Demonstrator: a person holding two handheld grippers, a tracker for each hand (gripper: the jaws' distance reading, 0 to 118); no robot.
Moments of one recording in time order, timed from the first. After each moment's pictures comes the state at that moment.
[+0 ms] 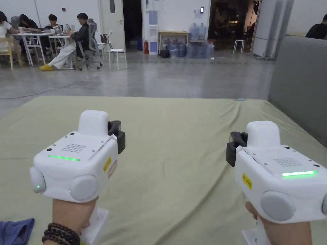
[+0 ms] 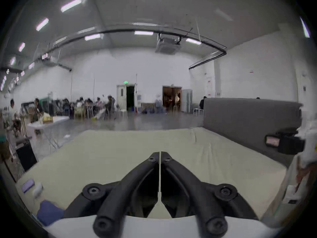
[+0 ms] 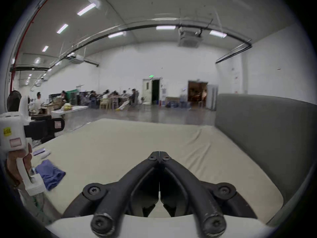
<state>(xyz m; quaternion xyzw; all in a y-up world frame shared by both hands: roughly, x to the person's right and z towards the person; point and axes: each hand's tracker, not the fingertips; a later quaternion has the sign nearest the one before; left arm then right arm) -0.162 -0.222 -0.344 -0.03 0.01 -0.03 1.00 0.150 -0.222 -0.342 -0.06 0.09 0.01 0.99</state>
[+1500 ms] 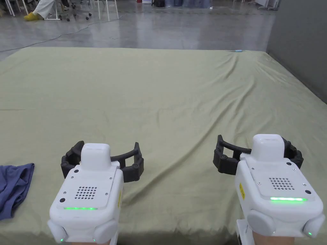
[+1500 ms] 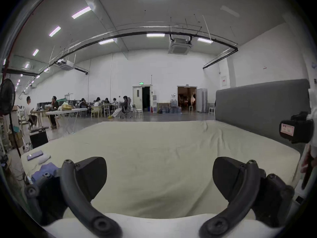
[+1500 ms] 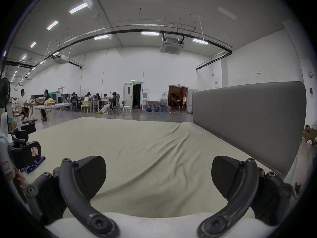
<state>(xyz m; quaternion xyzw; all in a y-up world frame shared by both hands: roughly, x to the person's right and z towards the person) -0.137 -0.363 -0.258 -0.04 0.06 -0.01 1.00 0.162 -0.338 -0.287 -0.05 0.02 0.02 1.00</state>
